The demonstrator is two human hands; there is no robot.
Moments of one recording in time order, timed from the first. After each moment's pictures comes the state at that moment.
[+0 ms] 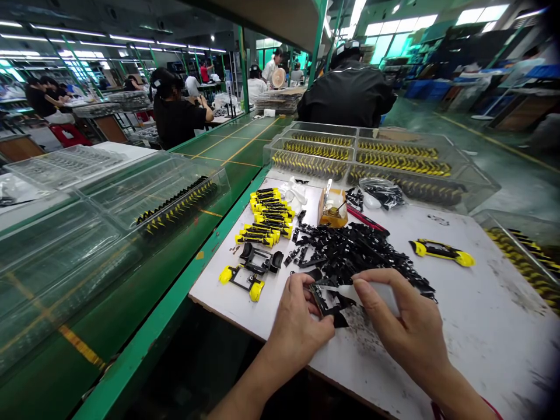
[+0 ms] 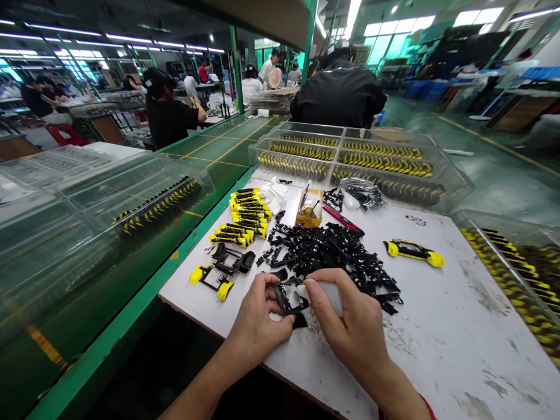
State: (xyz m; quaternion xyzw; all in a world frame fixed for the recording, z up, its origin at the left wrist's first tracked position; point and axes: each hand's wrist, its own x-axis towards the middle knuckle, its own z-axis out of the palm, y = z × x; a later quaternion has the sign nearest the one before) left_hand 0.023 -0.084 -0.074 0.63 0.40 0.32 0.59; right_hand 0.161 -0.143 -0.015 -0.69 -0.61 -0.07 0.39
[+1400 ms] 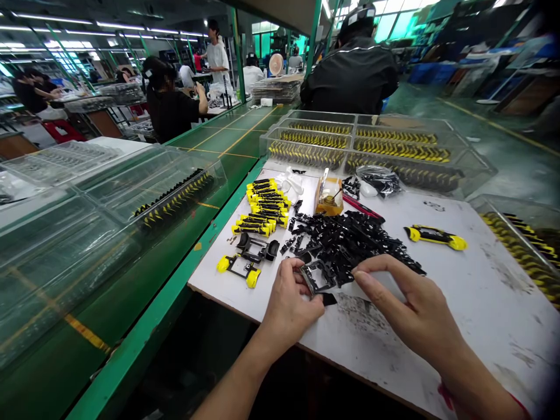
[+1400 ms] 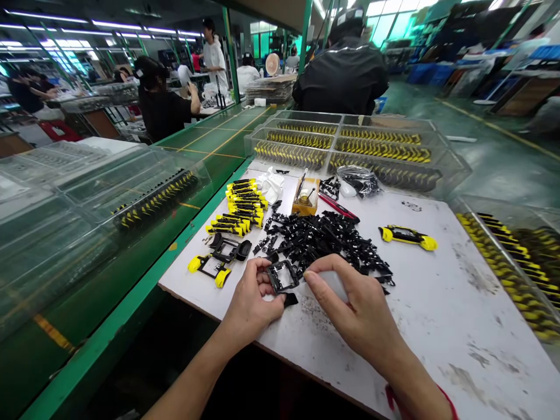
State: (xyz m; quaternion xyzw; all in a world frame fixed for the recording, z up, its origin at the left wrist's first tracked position) left_hand 0.021 -0.082 -0.072 0.62 0.39 0.34 0.59; right_hand 0.178 -0.156 -0.006 -0.70 -0.62 0.06 0.35
